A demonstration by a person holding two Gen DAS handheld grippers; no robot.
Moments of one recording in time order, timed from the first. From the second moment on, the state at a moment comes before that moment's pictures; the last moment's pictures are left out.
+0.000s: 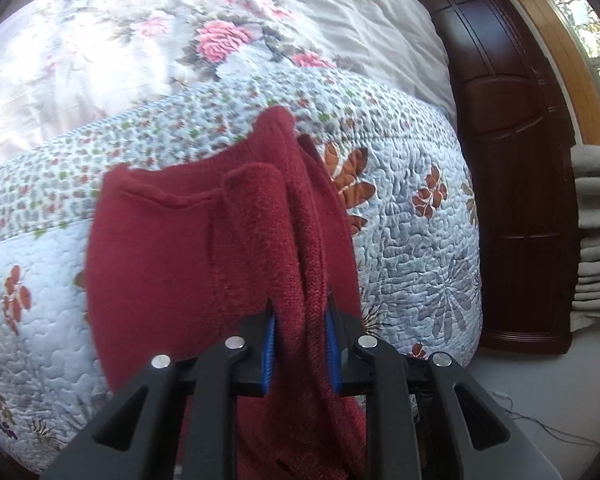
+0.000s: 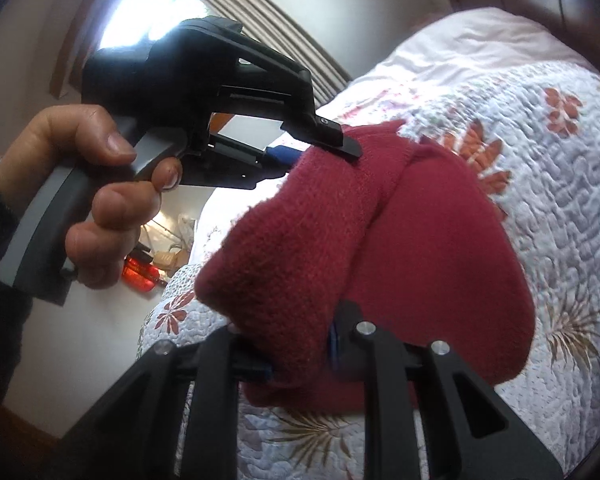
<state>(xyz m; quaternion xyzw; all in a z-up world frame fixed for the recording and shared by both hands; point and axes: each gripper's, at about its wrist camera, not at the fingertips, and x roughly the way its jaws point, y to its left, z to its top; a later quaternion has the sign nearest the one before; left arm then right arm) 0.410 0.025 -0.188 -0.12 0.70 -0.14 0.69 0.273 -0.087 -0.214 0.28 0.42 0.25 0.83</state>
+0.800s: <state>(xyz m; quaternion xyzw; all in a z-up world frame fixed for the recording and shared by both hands) 0.297 0.085 -0.133 -0.13 0.60 -0.22 0.76 0.250 -0.195 -0.224 0.27 0.44 0.41 0.75</state>
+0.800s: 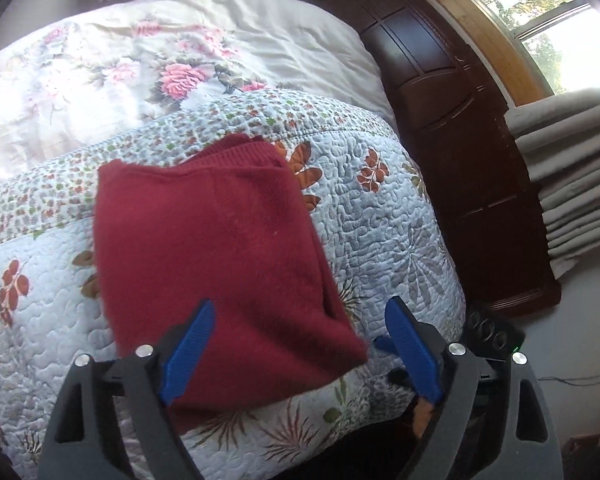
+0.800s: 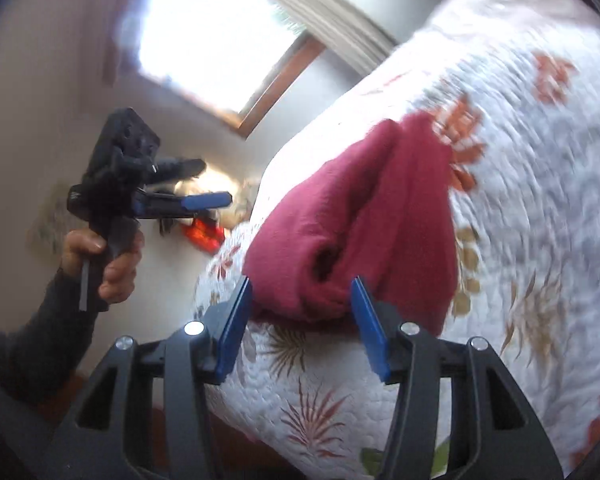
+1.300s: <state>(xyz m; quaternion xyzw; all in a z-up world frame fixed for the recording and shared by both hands) 0.220 0.149 -0.163 -0.20 0.60 -0.23 0.74 0.303 -0.137 -0.257 0.18 0.56 0.49 0.64</state>
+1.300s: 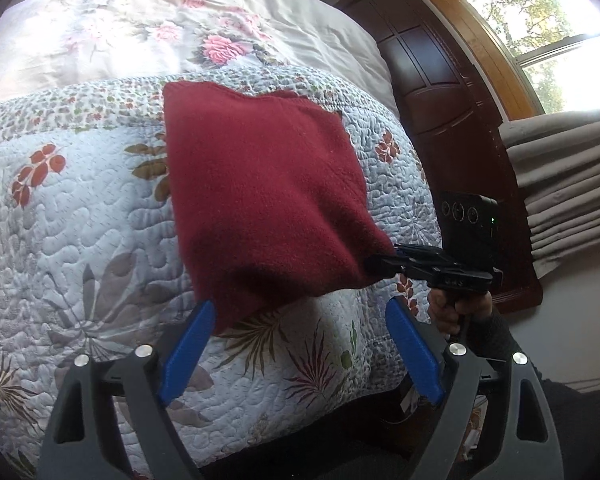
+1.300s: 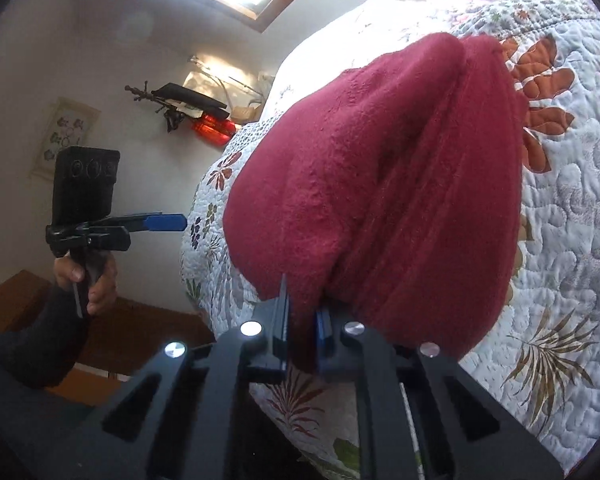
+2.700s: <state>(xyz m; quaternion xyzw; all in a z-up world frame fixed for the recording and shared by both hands) 0.256 0.063 -0.244 -0.25 0.64 -0.34 0.64 0.407 -0.178 -0.301 0.22 0.59 0.30 0.72</state>
